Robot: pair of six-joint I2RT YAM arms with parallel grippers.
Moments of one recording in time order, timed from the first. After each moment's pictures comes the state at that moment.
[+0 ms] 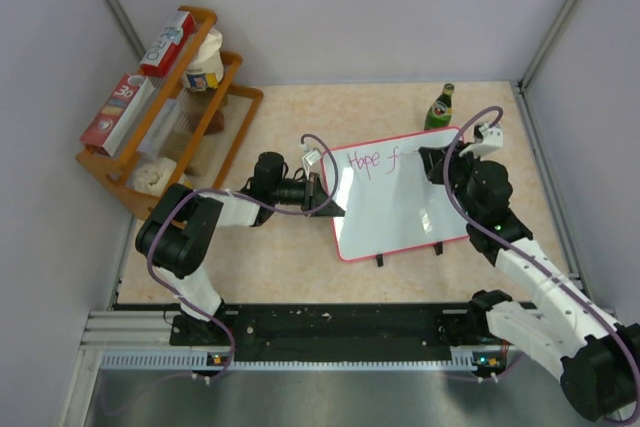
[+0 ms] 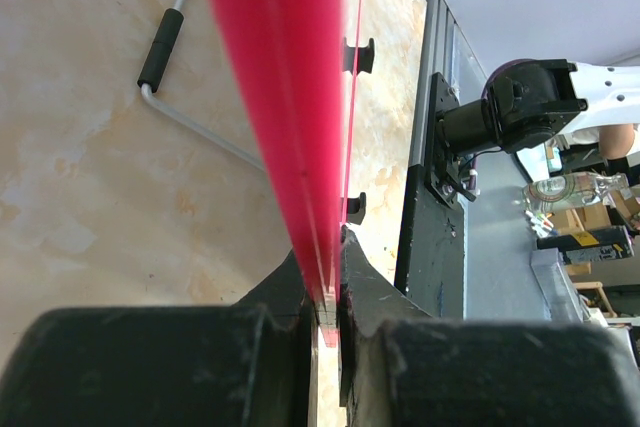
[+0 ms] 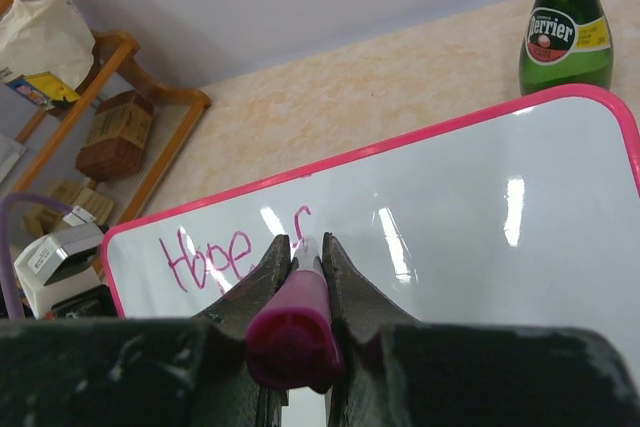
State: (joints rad) left arm -0.45 1.74 0.72 0.60 1.04 -0.52; right arm 0.36 0.88 0.60 0.22 0.09 0.49
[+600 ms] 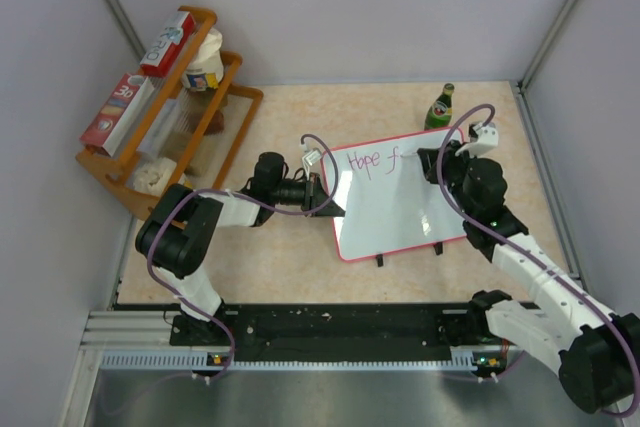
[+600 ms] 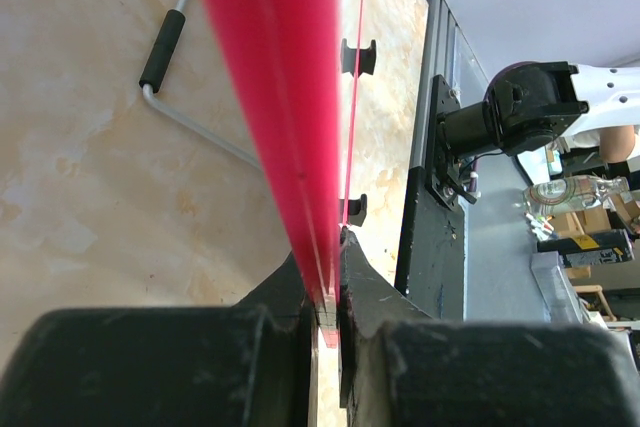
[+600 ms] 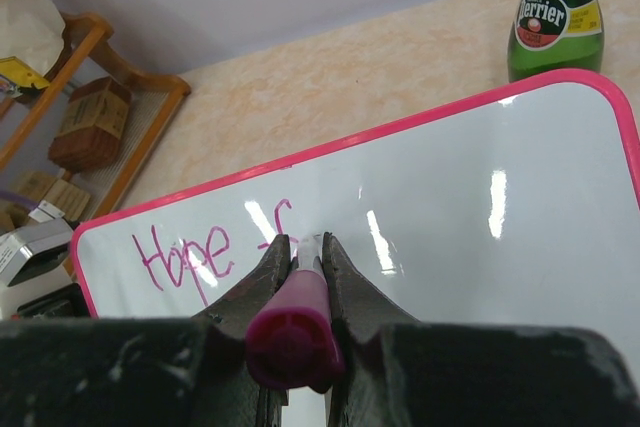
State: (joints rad) left arm -0.45 1.74 0.72 0.60 1.04 -0.52; right arm 0.36 0.92 0.60 0.22 0.11 0.47
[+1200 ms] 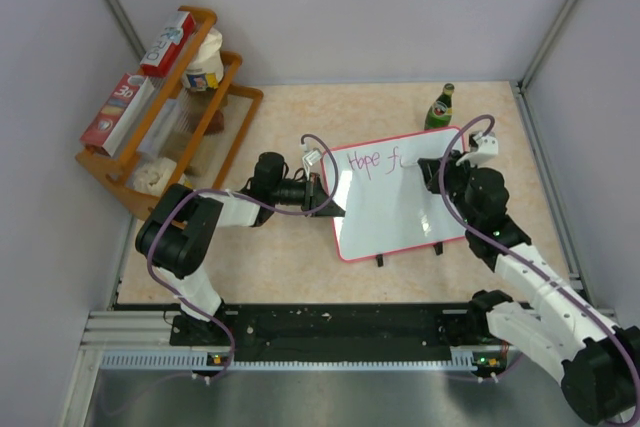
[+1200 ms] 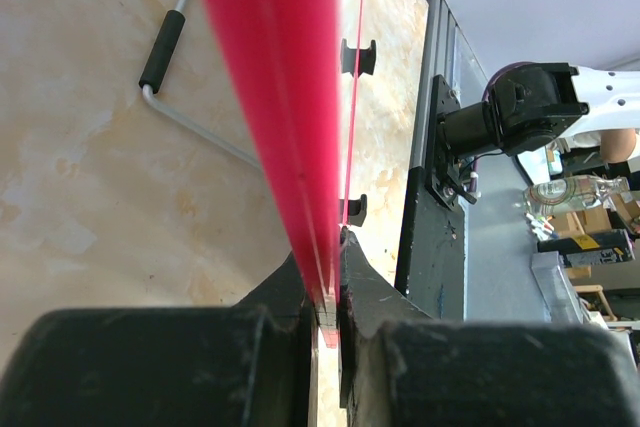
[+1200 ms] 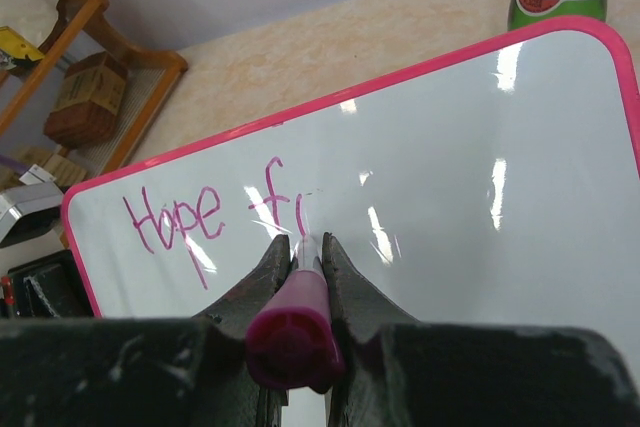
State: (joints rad) left arm -0.45 1.74 0.72 0.60 1.04 -0.52; right arm 0.36 0.86 0.53 0.19 0.09 0.47
